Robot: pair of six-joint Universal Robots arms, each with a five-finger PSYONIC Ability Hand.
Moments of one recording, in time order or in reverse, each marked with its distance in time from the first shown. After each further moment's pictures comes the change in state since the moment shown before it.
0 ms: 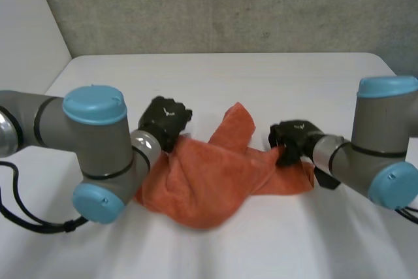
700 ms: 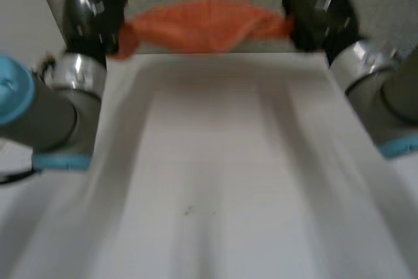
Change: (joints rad) left arm 0.142 0.299 -0.193 0.552 -0.053 0.044; right arm 0.026 -0.303 0.046 -0.519 0.013 -0.131; left_hand 0.004 0.003 0.003 0.000 0.000; right_hand 0.023 0.090 0.121 0.124 0.107
